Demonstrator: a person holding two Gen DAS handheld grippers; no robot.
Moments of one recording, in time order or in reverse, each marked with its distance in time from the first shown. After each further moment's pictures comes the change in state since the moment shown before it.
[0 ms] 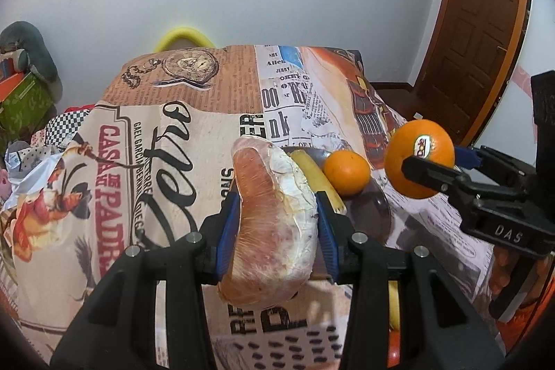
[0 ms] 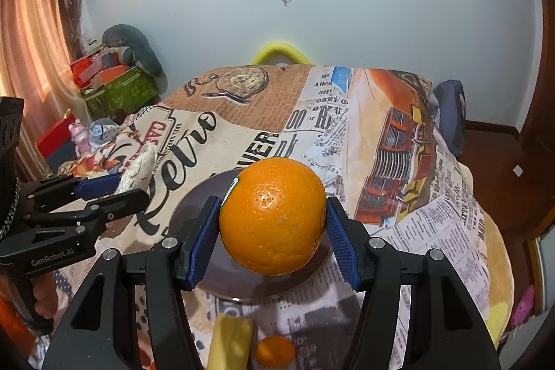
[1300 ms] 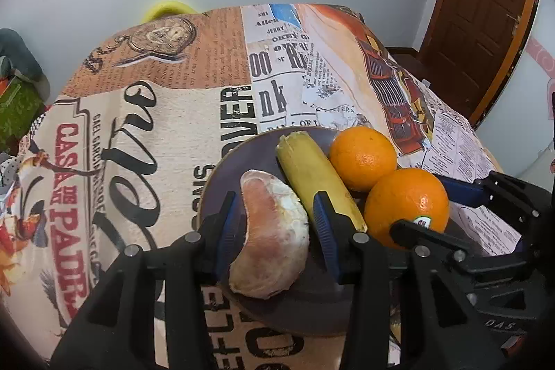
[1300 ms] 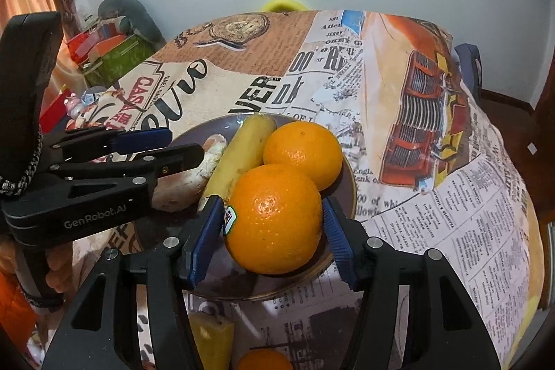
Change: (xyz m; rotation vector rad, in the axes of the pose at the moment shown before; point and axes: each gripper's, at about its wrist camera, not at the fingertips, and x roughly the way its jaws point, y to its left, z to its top) left arm 0.083 -0.011 0.007 0.057 0.134 0.021; right arm 0.050 -0.011 -0.027 0.007 0.142 0.038
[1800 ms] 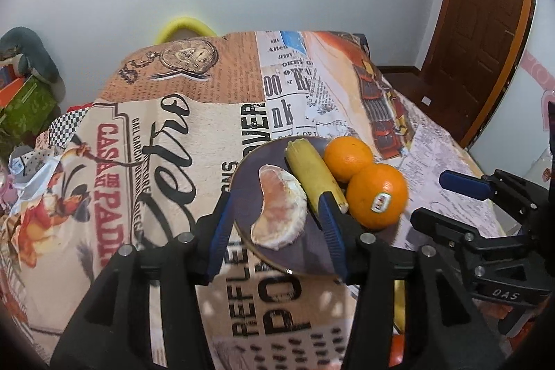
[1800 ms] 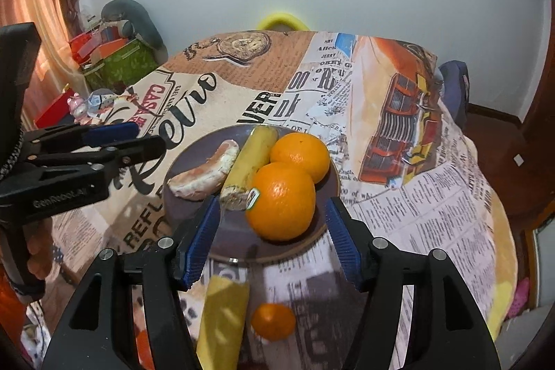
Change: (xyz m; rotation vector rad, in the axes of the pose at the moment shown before) left arm -0.077 0.004 -0.018 -0.035 -0.077 0.016; right arm -0.053 0.018 -0.008 -0.037 -0.032 -0.054
